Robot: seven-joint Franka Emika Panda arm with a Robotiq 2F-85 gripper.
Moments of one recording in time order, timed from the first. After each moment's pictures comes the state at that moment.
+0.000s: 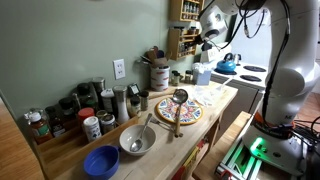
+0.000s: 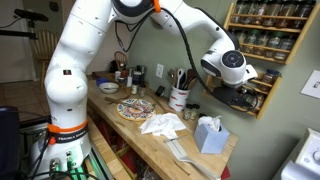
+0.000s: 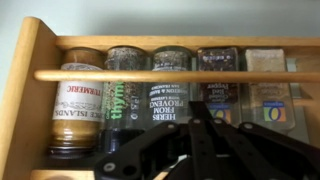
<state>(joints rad) -0.16 0.35 -0.40 -1.80 1.49 2.55 -1.74</state>
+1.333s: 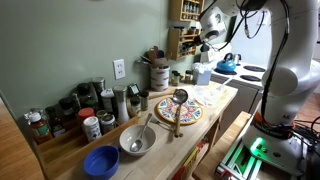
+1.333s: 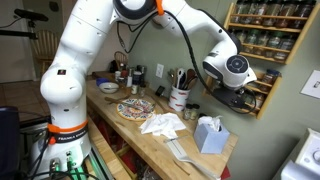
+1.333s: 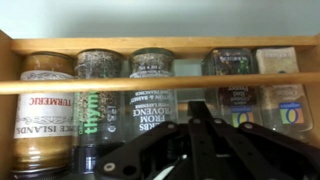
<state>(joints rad) -0.29 0.37 -0.28 -1.77 1.46 2.46 -1.75</state>
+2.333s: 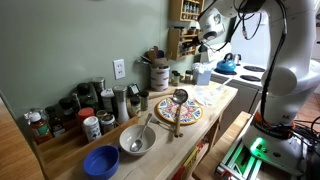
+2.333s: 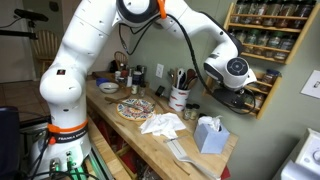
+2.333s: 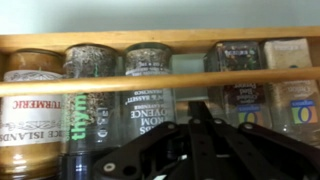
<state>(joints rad) -0.30 0.40 -0.25 -1.73 1.50 2.46 -1.75</state>
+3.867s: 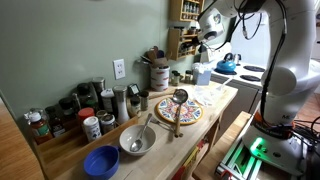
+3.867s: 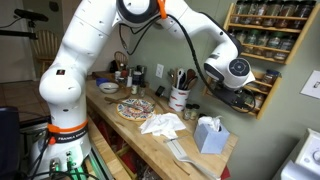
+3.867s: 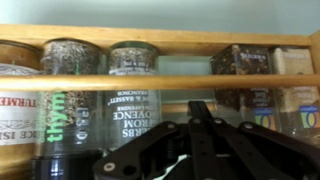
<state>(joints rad) -0.31 0.40 -0.24 -1.73 1.46 2.40 -1.78</state>
